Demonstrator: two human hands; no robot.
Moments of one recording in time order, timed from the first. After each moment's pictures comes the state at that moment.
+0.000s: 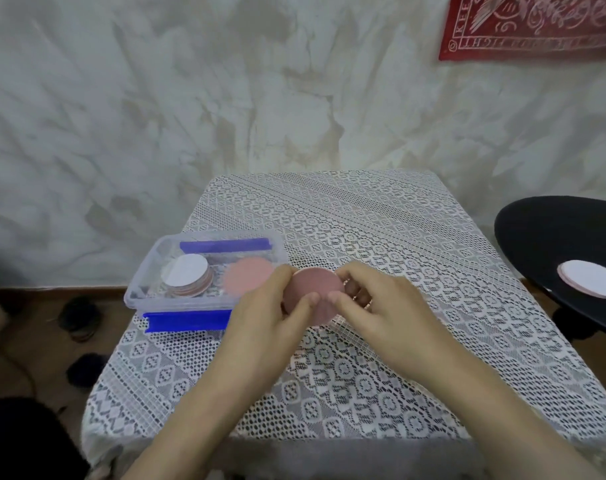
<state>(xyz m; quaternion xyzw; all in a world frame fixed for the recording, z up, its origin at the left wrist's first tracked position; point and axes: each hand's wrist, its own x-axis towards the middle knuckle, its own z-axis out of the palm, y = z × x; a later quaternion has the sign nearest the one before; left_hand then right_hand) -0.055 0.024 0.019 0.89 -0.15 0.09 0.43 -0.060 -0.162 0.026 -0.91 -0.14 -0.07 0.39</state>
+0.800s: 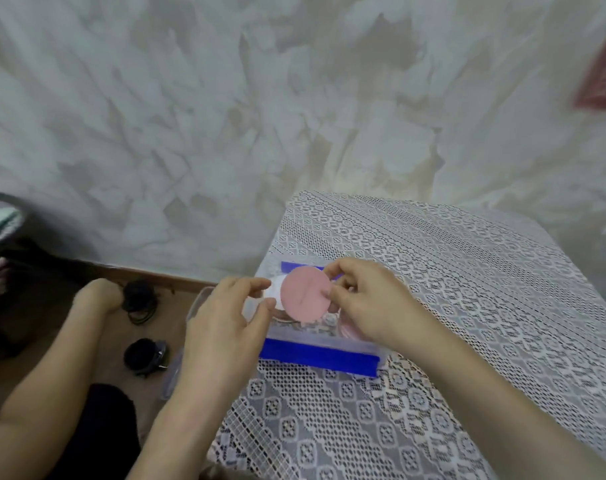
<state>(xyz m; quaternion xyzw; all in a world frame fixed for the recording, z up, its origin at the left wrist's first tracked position) -0.024 0.187 0.026 0.91 0.06 0.20 0.35 0.039 -0.008 0.055 -0.90 -0.15 0.04 0.41</state>
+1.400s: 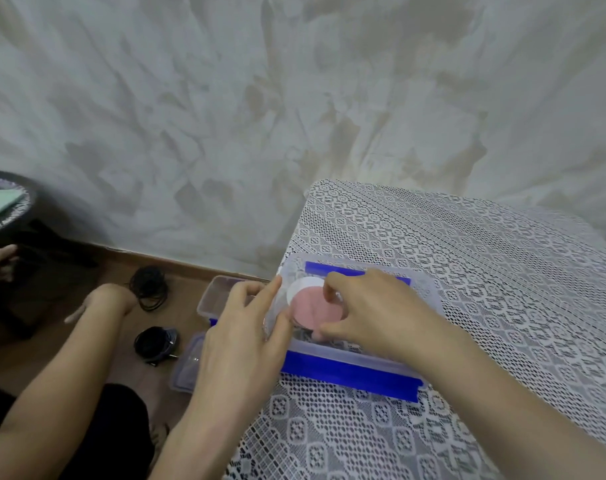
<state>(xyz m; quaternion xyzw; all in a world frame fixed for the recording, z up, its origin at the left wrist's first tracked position) -0.013 0.198 0.012 0.92 0.07 0.14 0.36 0.067 0.028 0.043 -0.96 -0.24 0.07 0.07</state>
